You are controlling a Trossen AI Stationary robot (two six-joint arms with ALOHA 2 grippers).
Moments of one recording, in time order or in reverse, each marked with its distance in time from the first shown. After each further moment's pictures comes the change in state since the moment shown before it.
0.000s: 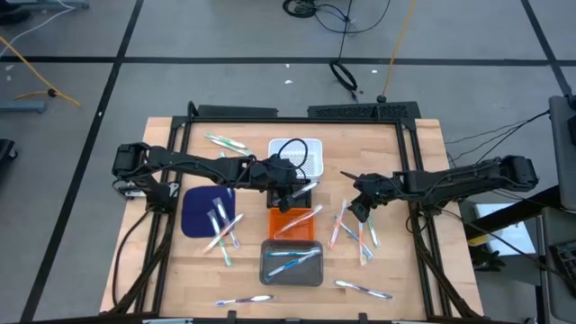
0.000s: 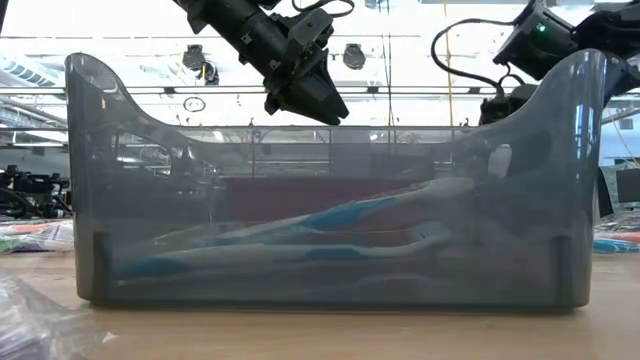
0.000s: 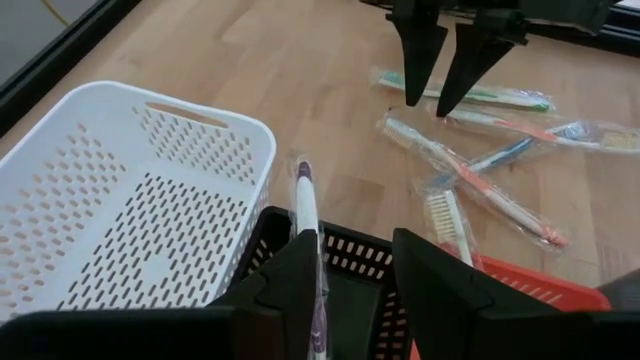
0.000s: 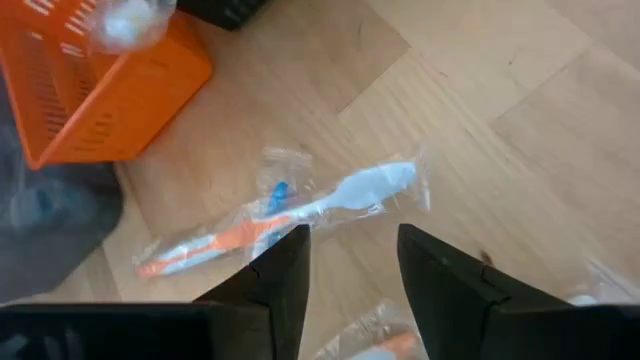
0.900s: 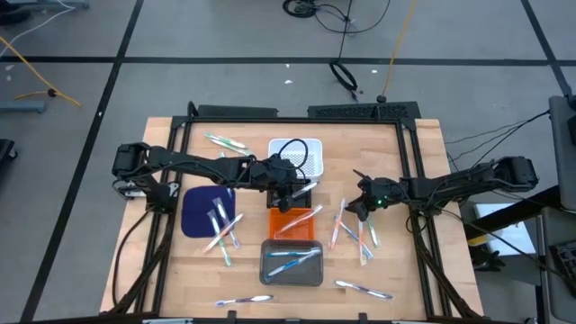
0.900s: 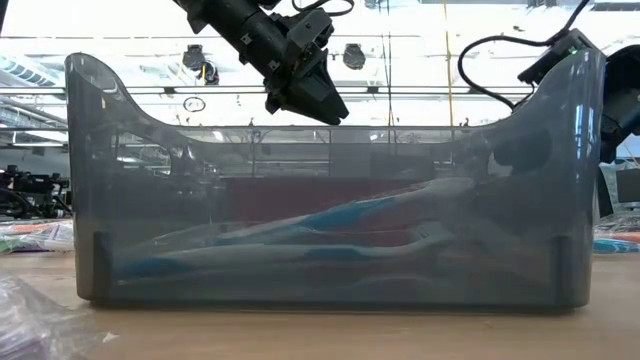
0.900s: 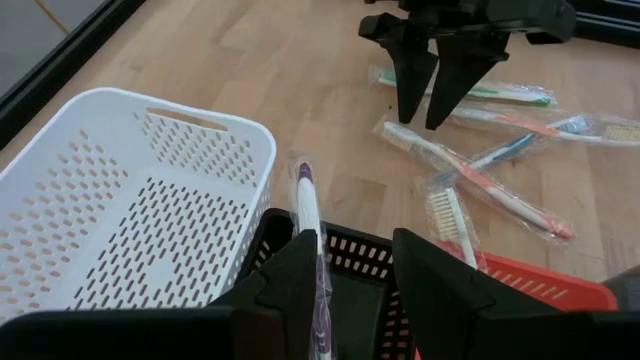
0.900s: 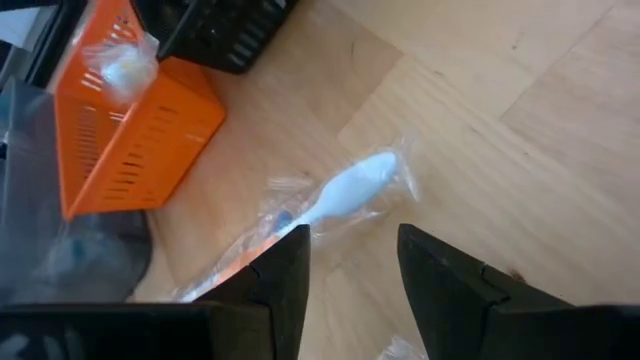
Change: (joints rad) left arm 0.000 0.000 0.000 0.000 -0.001 0.026; right arm 0.000 0.000 -0.231 0.434 0.012 0.150
